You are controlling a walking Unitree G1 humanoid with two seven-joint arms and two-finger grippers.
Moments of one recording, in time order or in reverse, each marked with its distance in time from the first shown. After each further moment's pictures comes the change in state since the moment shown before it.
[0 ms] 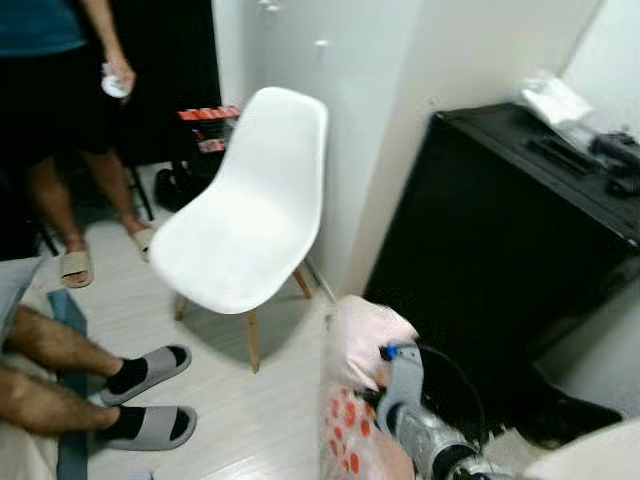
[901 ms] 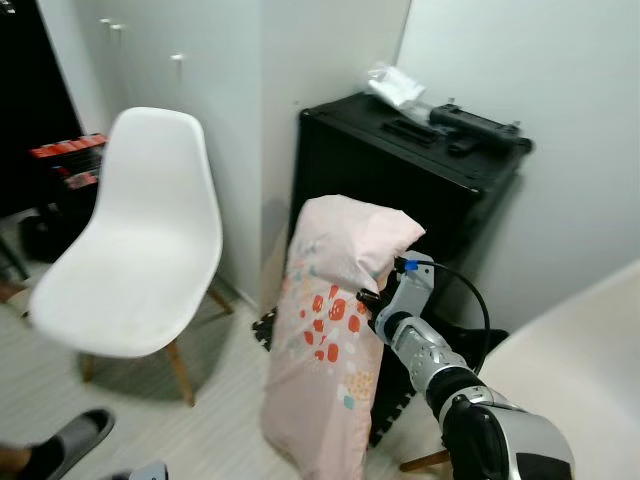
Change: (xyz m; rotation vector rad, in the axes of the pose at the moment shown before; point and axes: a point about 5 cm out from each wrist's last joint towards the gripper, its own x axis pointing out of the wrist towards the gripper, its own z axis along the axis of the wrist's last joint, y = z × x) left arm 0.000 0.001 -0.001 0.013 0.005 -0.002; right arm 0.002 0.017 0.091 0.102 -0.297 0.045
